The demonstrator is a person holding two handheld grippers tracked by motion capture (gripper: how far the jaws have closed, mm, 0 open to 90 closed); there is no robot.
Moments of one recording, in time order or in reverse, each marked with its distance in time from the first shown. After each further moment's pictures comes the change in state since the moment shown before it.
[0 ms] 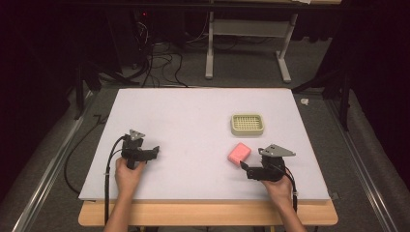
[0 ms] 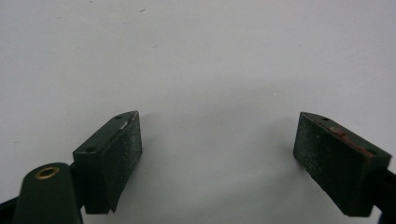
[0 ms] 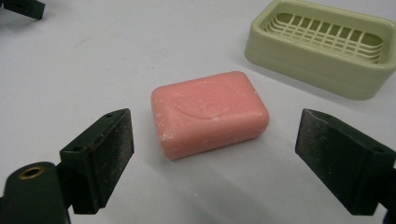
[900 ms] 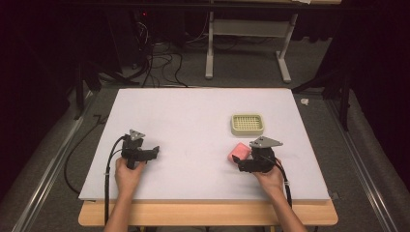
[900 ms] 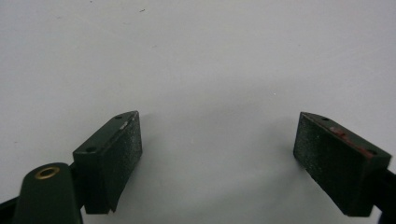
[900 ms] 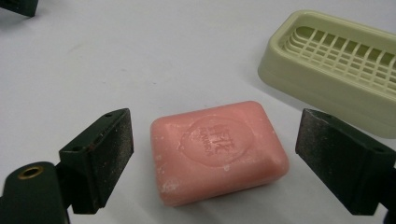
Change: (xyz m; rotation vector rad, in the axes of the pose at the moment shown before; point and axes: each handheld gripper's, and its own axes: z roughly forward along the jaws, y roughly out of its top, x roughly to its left) left arm 0.000 0.000 0.000 0.000 0.000 0.000; right arm 0.003 0.021 0.030 0.038 0.015 -0.045
